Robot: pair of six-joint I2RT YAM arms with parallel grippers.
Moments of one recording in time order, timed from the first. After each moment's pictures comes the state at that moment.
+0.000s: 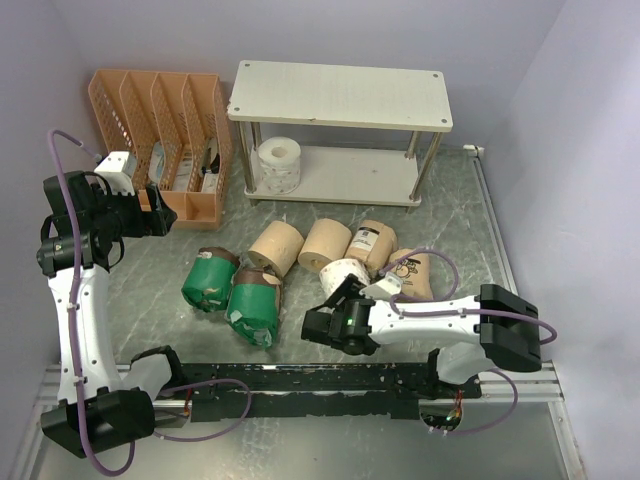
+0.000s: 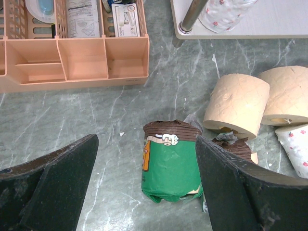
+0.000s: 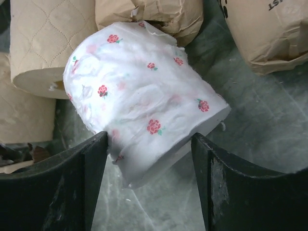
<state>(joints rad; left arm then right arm) 0.30 1.00 1.17 -0.76 0.49 0.11 1.36 1.44 0.85 -1.00 1.02 2.02</state>
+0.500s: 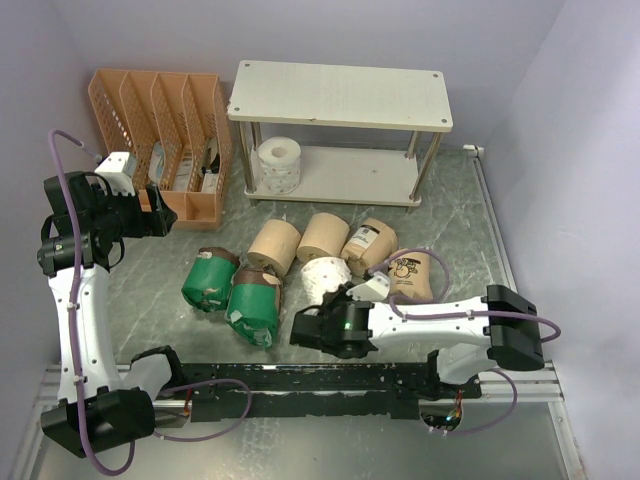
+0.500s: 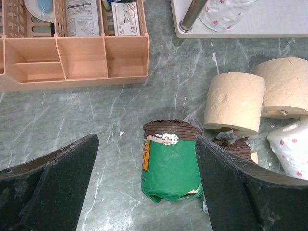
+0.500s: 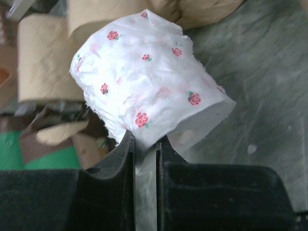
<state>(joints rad) 0.30 1.00 1.17 -0.76 0.49 0.11 1.39 1.42 0.92 -0.91 0.99 2.02</state>
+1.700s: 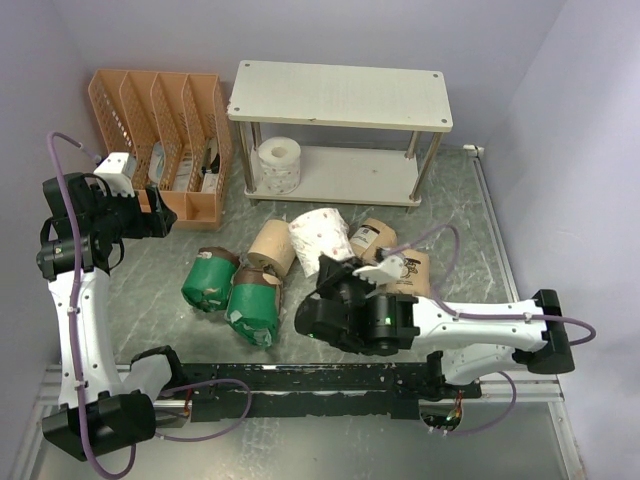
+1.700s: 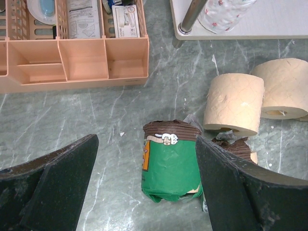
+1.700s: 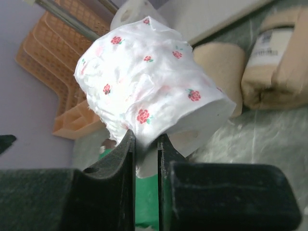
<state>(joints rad) 0.30 0.98 1.17 -0.76 0.49 0.11 1.50 1.23 1.12 -0.89 1.32 1.73</state>
